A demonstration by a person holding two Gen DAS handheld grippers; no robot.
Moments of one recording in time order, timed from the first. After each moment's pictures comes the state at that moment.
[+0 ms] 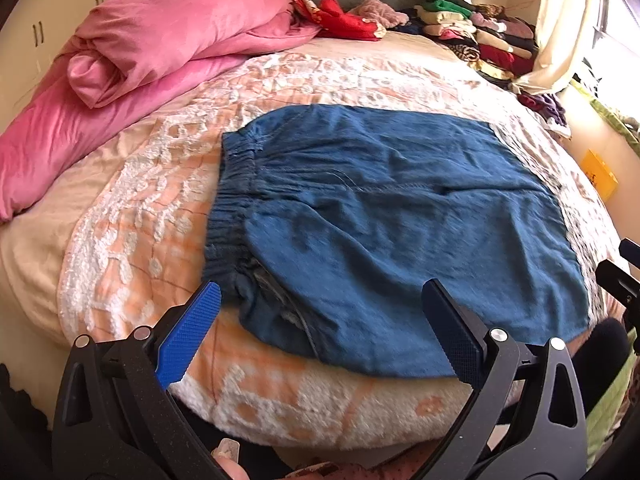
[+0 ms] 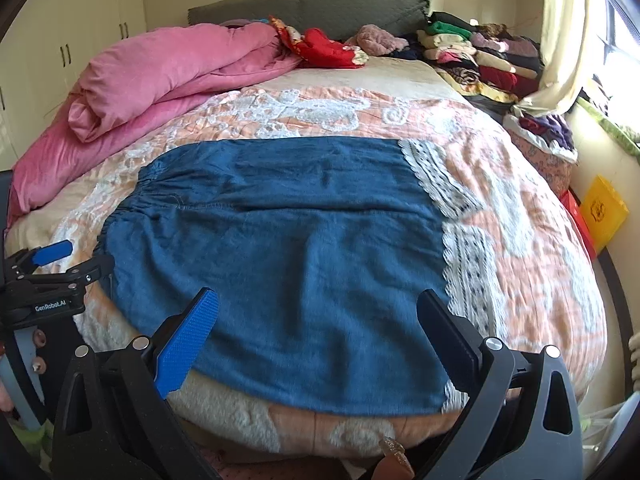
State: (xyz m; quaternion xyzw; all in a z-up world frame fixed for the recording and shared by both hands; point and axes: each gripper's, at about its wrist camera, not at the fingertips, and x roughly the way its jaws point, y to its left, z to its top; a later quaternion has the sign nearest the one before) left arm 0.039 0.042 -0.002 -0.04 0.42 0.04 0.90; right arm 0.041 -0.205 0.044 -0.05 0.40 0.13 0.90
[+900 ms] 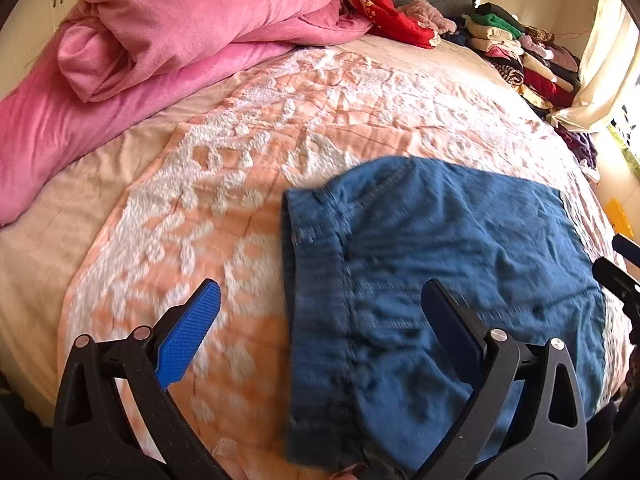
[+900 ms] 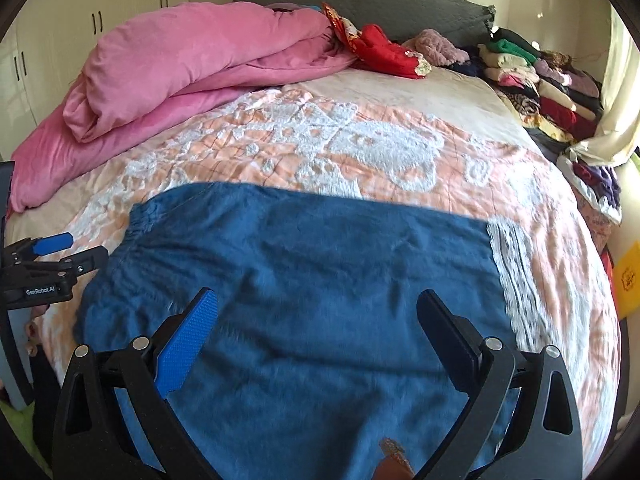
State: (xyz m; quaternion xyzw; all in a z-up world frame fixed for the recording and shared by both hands) left arm 0.155 0.142 -0.009 -0.09 0.45 0.07 0.89; right arm 0.201 -0.110 0.042 -0.11 0.41 0.20 0.88
